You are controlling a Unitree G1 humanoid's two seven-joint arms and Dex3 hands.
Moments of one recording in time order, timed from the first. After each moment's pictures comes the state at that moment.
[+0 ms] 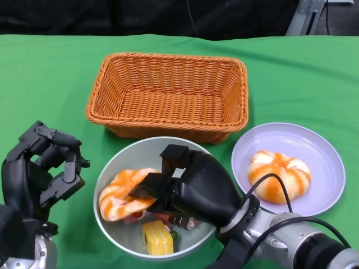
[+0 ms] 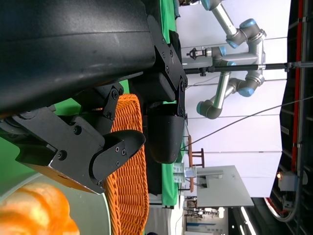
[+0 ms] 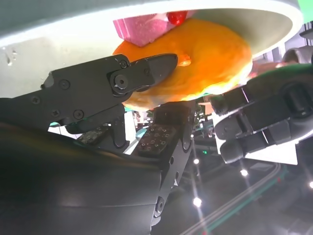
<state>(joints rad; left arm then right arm) -0.23 -0.01 0.26 0.61 -0.26 -0.71 -0.18 -0.66 -0.01 0.83 0.90 -1.07 -0.54 -1.03</state>
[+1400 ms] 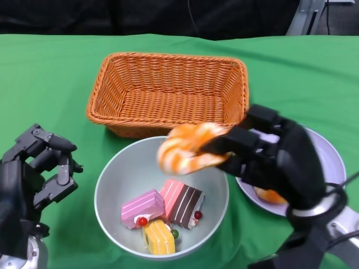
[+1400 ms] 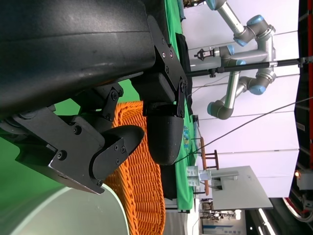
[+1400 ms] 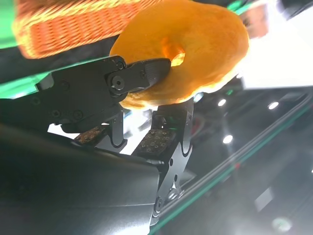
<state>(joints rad) -0.26 0.03 0.29 0.72 -0.21 -0.75 -0.18 -0.37 -0.31 0.41 0.36 -0.93 -0.66 -0.92</state>
